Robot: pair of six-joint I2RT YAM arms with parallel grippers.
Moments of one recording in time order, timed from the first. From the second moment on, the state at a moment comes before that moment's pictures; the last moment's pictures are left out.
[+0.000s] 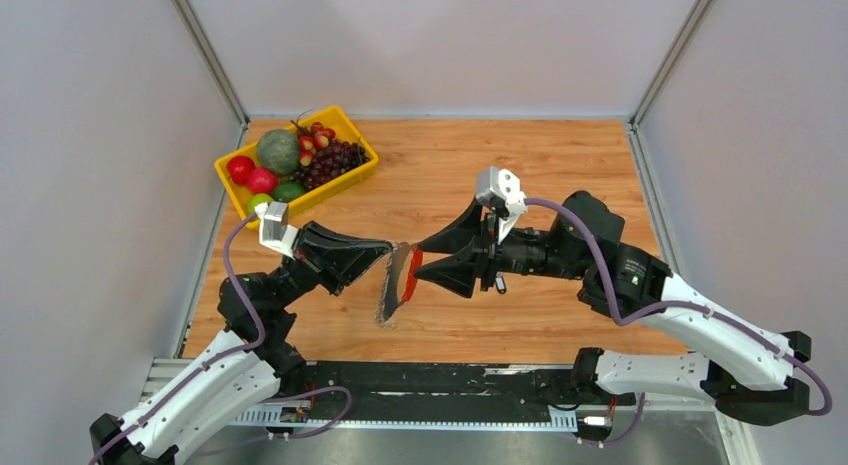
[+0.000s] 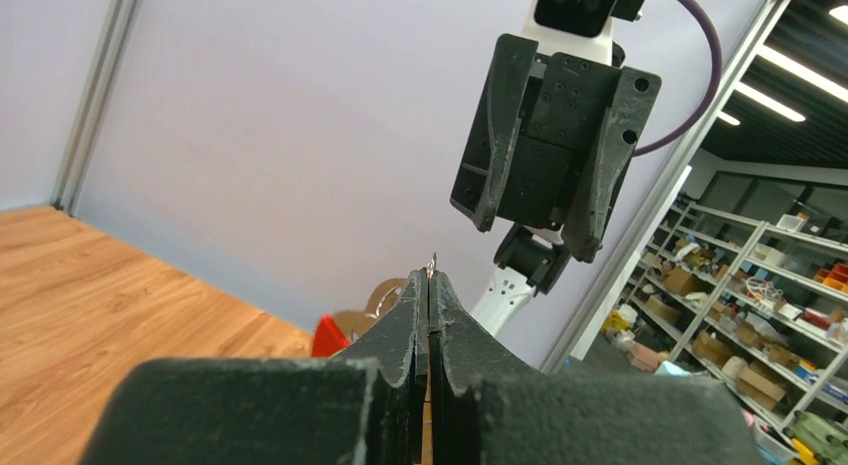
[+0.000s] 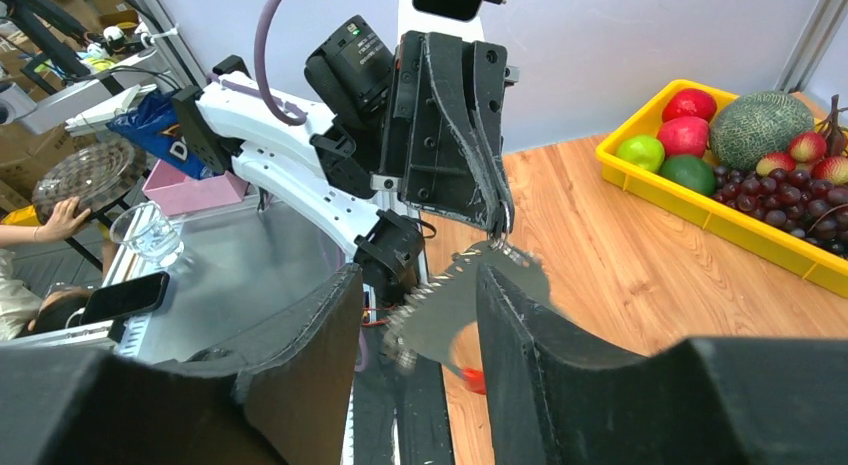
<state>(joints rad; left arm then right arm) -0.67 0.54 0.45 0.76 0.44 -0.87 1.14 1.01 1.32 -0.27 -0.32 0.18</state>
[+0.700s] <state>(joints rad) -0.67 0.59 0.63 0.59 0.54 -0.77 1.14 1.02 1.28 -0.30 -0.26 0.23</state>
